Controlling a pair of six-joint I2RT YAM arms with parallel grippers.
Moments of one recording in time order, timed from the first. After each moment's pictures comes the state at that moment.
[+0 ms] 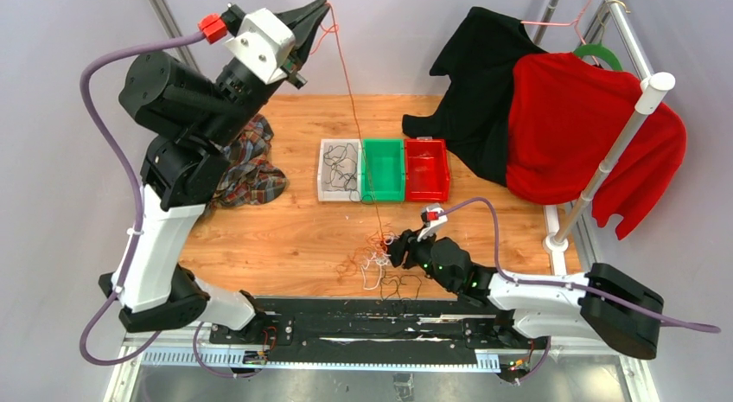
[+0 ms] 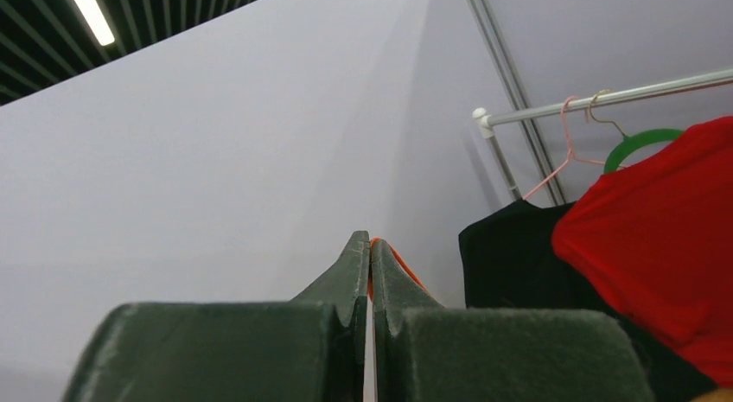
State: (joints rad) left arm -0.77 1.41 2.24 -0.31 0.05 0.55; right arm 1.09 1.13 0.26 0.64 0.36 0.53
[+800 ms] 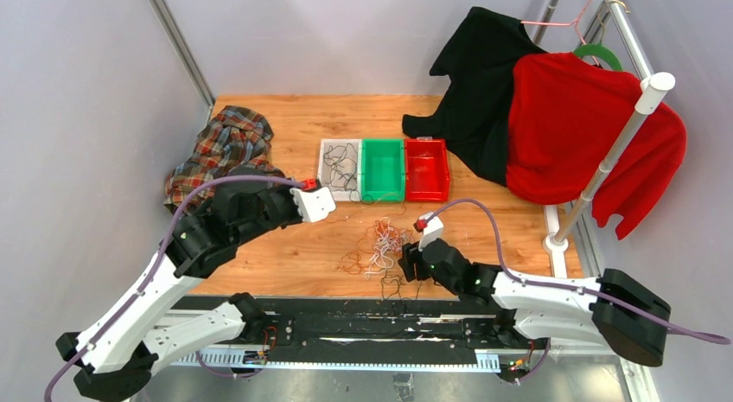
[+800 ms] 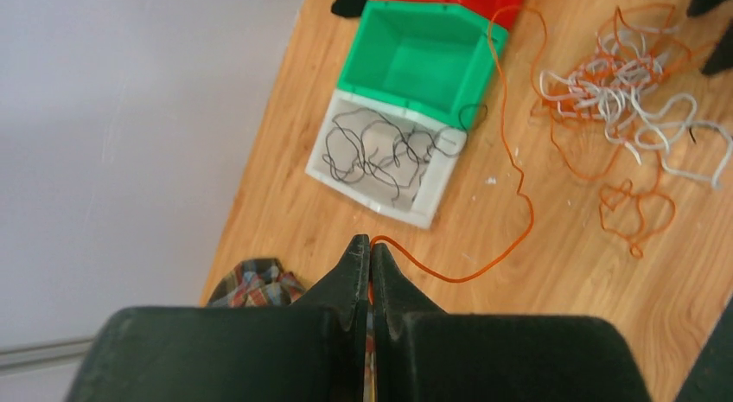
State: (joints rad) left arm -0.77 0.83 1.14 -0.69 -0.03 0.71; right arm 1.08 1.01 0.27 0.17 0.36 0.43
